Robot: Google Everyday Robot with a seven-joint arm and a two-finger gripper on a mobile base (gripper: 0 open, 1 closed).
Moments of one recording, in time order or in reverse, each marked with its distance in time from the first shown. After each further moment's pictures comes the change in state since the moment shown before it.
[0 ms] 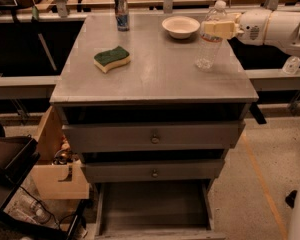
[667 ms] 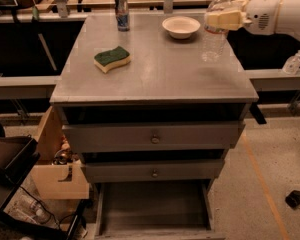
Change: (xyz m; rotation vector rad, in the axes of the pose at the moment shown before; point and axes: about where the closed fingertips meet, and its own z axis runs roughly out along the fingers) arm -0.037 0.032 -0.021 0.025 0.053 -0.095
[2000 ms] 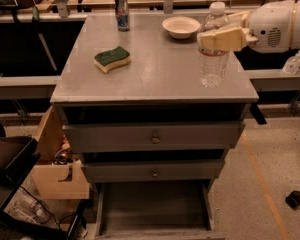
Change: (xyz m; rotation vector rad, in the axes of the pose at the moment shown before) arm -0.009 0.135 -0.033 -0.066 0.125 -0.013
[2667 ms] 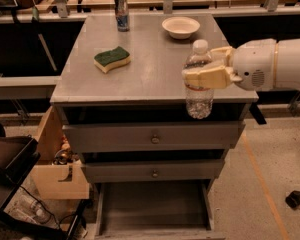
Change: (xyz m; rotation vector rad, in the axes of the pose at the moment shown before) arm 0.043 0.070 0.017 -0.055 0.017 -0.005
